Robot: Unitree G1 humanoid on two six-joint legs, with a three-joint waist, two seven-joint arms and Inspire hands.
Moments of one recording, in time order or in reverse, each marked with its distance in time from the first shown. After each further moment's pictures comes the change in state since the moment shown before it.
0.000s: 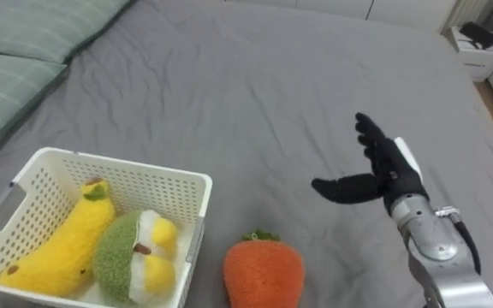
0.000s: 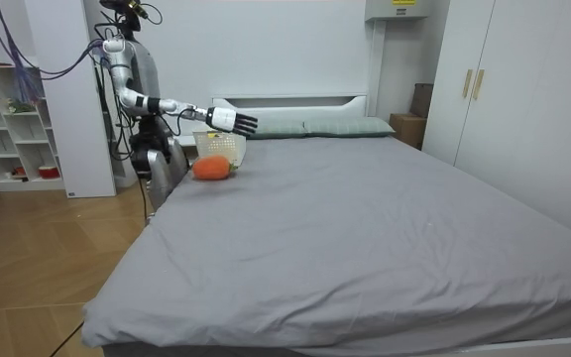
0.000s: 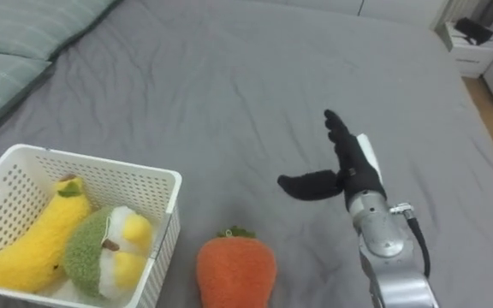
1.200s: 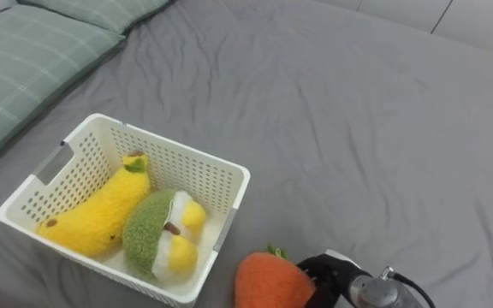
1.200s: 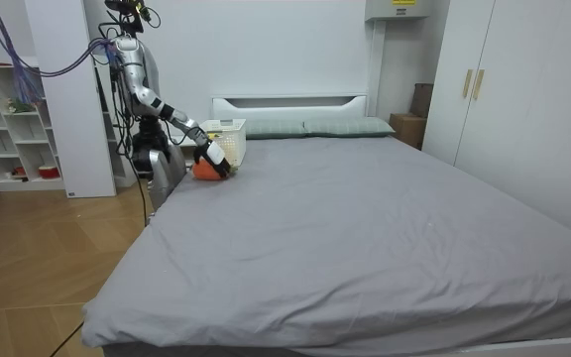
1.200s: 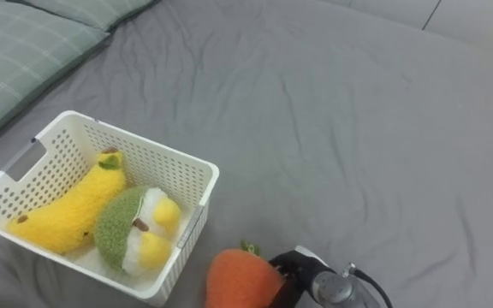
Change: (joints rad) left arm -0.009 -0.004 -0.053 -0.022 0.004 0.043 -0.040; right arm -0.058 0.087 0.202 0.475 -0.316 0.097 0.274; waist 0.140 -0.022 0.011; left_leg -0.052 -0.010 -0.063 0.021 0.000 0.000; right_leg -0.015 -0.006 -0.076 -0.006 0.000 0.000
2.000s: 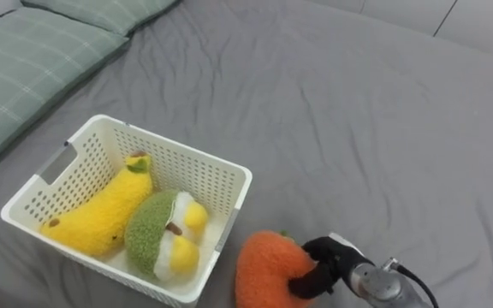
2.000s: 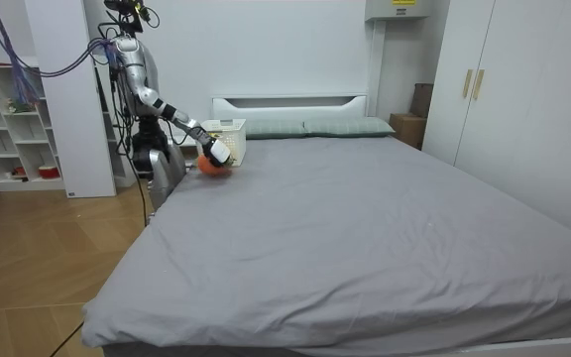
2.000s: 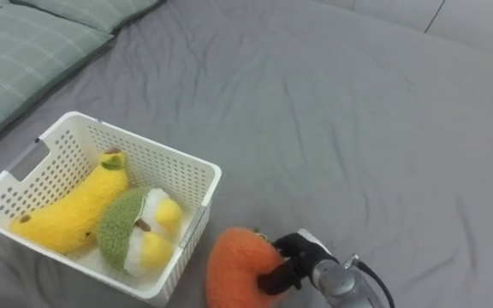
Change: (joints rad) left arm 0.001 0.000 0.039 0.039 -0.008 -0.005 0.006; right arm 0.000 -0.005 -0.081 -0.047 0.046 -0.048 -0.099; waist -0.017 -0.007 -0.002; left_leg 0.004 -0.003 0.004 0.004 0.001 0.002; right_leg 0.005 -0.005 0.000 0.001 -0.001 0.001
